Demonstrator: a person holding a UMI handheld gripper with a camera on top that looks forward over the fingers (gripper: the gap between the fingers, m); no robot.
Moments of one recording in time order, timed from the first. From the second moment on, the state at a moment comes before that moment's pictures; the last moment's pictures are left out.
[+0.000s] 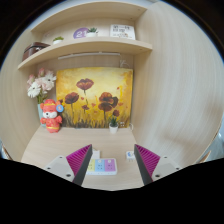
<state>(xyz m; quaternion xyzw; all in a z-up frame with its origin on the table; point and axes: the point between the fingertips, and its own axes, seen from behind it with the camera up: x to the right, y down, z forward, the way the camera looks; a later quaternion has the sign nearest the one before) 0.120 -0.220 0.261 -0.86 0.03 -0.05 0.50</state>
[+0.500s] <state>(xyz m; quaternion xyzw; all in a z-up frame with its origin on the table) -0.077 -0.373 0.297 -0.86 -0.05 0.02 0.50</state>
